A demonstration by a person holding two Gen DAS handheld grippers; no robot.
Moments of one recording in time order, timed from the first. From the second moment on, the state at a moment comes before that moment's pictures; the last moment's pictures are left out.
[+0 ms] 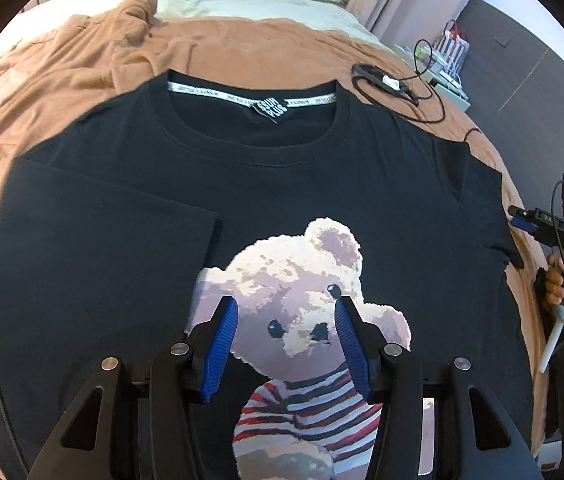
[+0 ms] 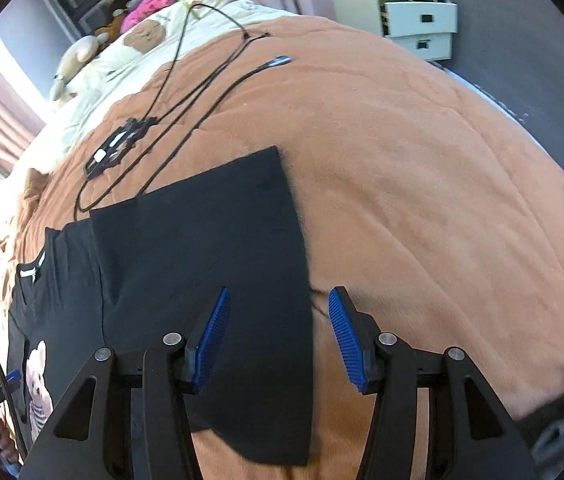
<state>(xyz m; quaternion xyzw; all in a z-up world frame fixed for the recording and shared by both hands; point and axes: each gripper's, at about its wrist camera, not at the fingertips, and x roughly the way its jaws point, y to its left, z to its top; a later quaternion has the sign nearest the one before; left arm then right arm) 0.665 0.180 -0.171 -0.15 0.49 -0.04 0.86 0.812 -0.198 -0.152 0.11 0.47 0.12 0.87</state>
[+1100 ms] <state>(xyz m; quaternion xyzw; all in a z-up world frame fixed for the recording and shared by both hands) 0.649 0.203 -0.152 -0.15 0.49 -0.03 0.86 0.770 -0.110 -0.092 0.07 0.41 0.27 0.87</state>
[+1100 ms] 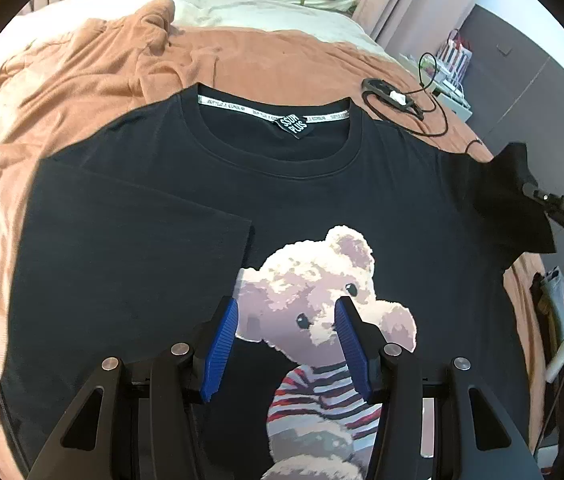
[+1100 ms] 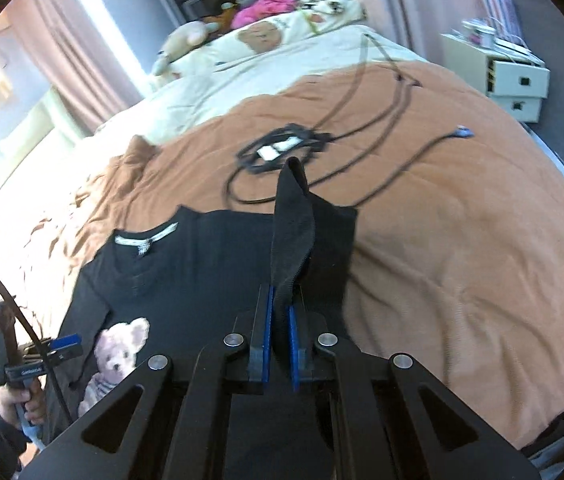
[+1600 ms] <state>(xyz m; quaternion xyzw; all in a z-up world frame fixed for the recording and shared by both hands) 0.653 0.206 -0.149 -0.15 0.48 -0.03 0.86 0.739 -0.071 -0.104 0.04 0.42 0.35 0.83</state>
